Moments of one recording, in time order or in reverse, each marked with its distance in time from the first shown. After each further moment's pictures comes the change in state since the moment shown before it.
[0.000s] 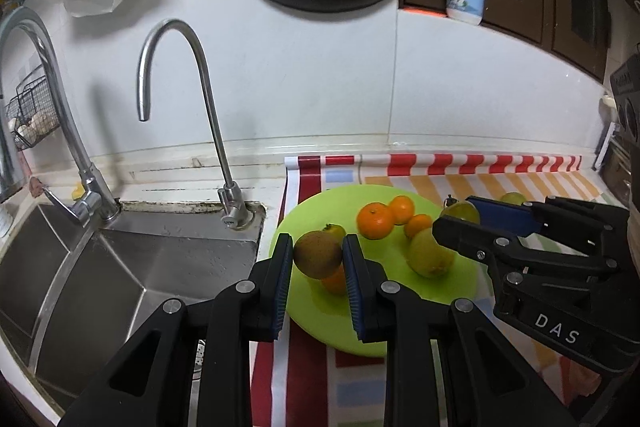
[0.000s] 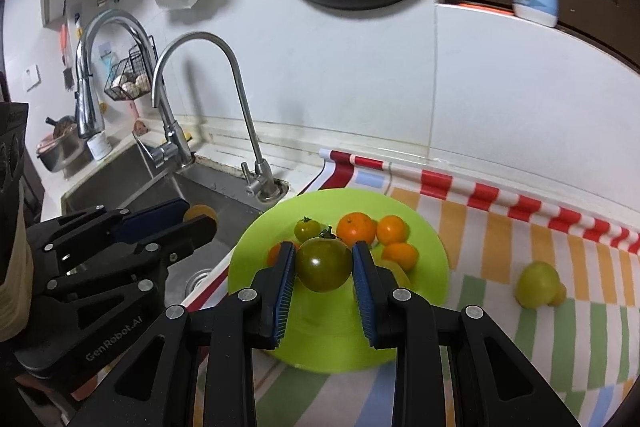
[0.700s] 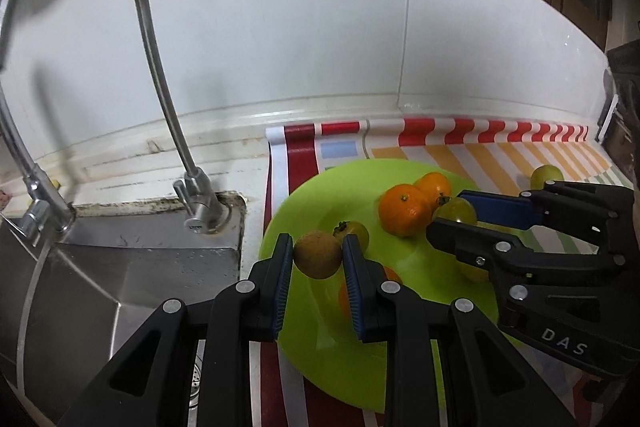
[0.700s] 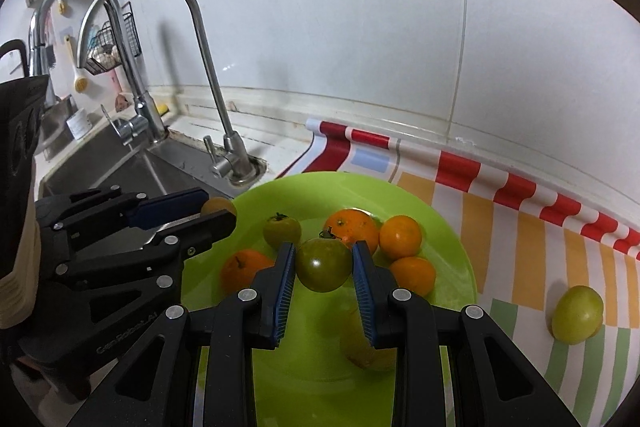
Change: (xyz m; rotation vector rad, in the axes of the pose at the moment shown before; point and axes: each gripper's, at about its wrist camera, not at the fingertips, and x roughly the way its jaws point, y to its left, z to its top) left arm 0.092 0.017 0.000 0.061 0.107 -0.089; right arm 0.080 -0.011 0.001 -0.017 0.097 -0.019
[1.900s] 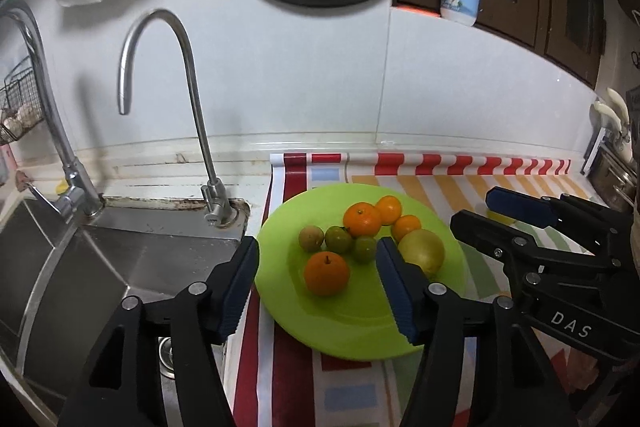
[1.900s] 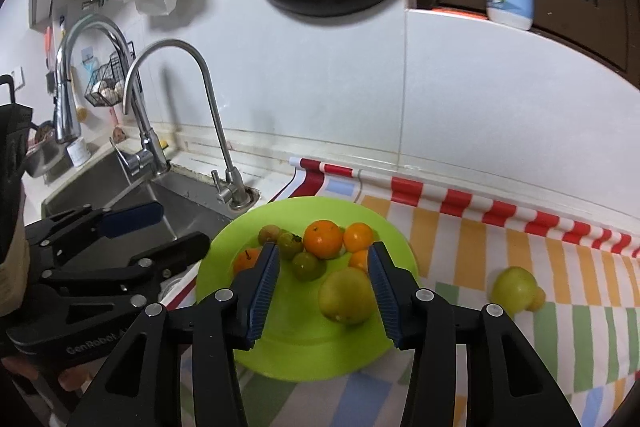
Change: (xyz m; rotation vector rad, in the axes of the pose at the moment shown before) left arm -0.093 -0.028 -0.005 -0.076 -0.098 0.027; right arm -0.090 -0.004 -0.016 0.037 -0.142 -0.066
